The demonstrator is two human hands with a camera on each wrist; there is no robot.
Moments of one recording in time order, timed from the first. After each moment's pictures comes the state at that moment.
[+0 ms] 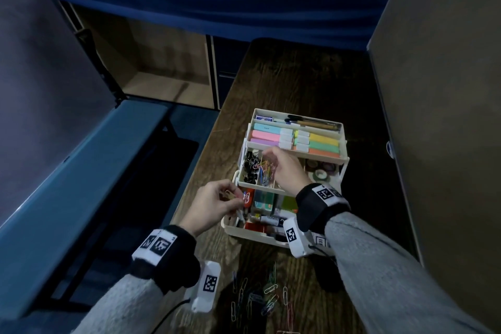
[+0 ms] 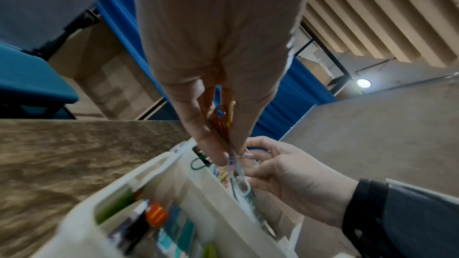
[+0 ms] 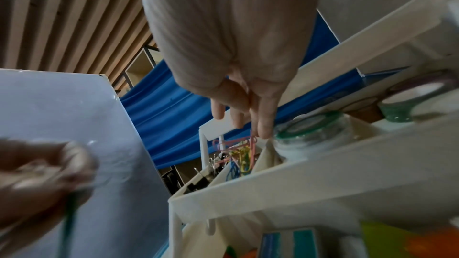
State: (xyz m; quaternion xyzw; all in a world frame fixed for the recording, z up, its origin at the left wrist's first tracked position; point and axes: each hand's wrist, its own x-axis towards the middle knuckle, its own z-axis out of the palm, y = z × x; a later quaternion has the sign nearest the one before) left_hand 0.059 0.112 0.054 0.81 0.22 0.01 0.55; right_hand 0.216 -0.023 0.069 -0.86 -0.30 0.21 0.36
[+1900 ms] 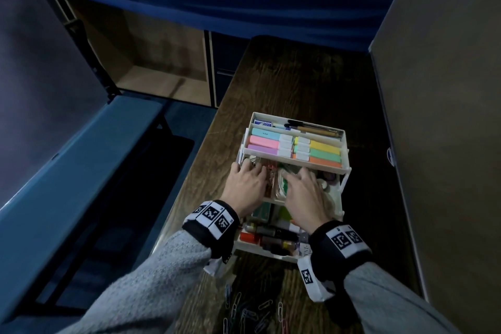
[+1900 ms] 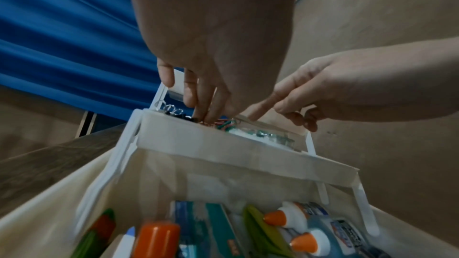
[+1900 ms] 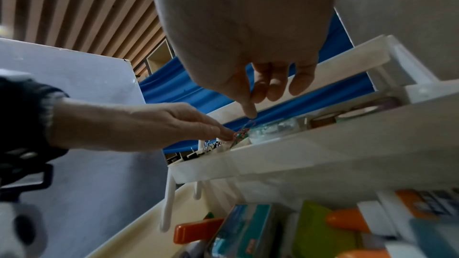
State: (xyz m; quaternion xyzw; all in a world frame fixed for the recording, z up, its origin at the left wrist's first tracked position) left_hand 0.158 0.091 0.021 1.00 0.06 0.04 0.00; right_hand 0.208 -0.055 0.046 -0.95 -0.29 0.04 0.15
